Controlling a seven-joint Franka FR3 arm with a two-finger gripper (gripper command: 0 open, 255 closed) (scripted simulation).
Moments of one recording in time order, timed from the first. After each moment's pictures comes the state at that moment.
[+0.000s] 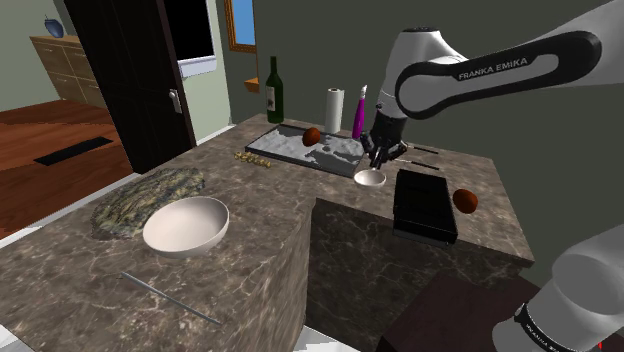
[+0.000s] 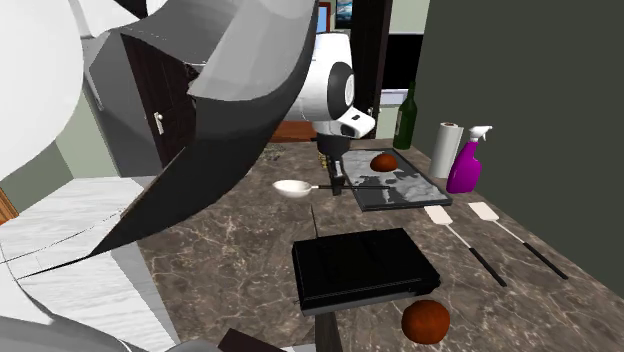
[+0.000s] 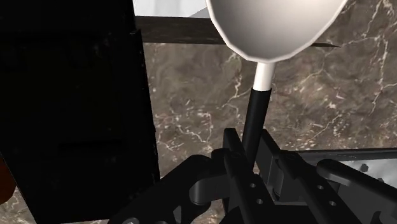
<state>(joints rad) -0.35 -0.30 0.44 -2.27 0.07 2.12 1.16</state>
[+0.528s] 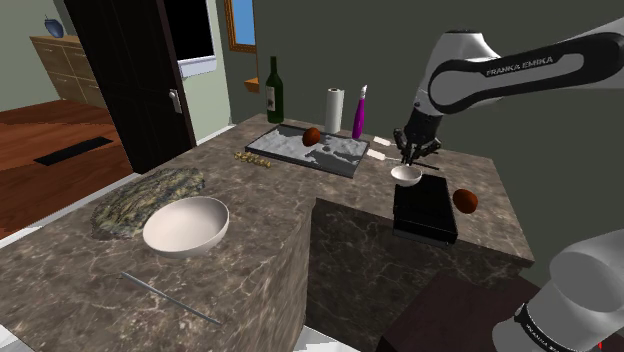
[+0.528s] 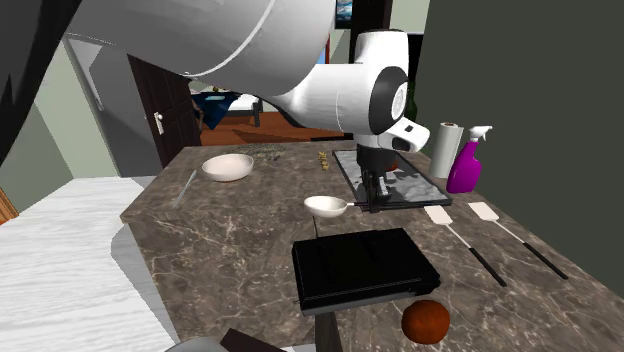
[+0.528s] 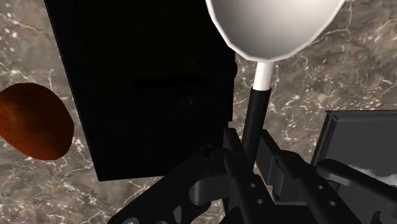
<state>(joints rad) -0.40 -0.43 0.28 -2.40 0.09 2.12 0.93</state>
